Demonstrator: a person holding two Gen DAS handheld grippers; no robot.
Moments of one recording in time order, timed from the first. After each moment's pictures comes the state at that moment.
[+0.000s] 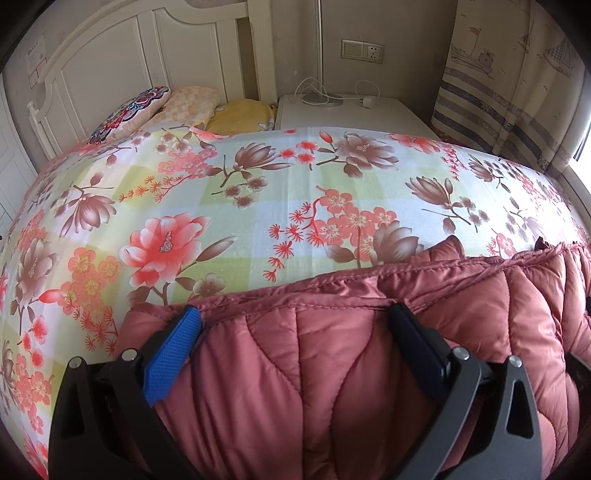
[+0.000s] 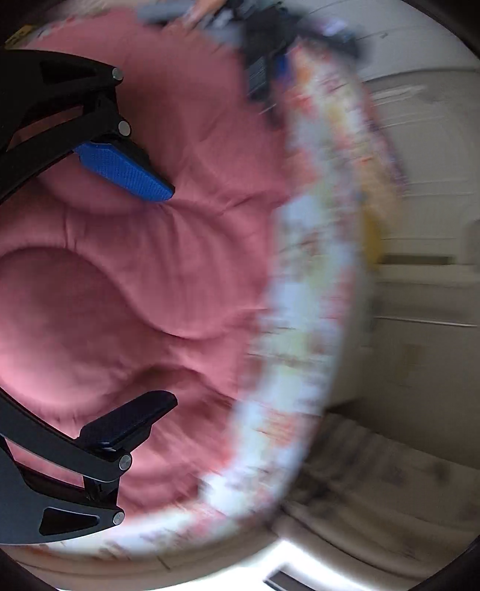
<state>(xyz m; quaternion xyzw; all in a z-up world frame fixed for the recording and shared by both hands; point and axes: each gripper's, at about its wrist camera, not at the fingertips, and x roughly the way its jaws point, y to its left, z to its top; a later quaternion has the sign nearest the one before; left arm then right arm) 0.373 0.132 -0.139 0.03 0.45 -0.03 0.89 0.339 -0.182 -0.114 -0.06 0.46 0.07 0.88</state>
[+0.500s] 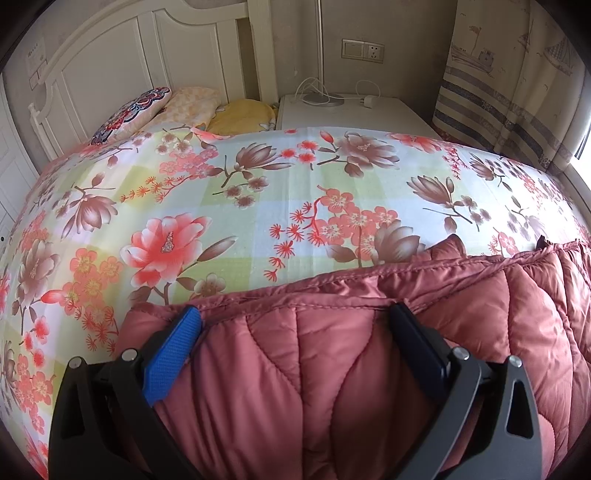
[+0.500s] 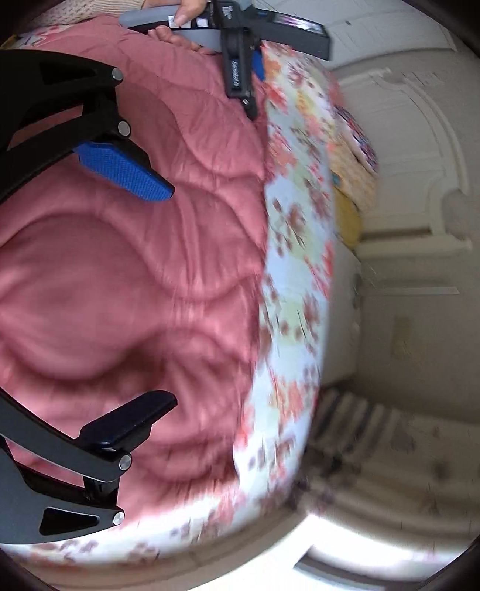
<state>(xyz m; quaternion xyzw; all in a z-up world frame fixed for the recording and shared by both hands) 0.373 0.131 -0.138 0.04 0.45 -0.03 0.89 0.307 -0.221 -0.085 -0.01 0.40 0.02 0.91</state>
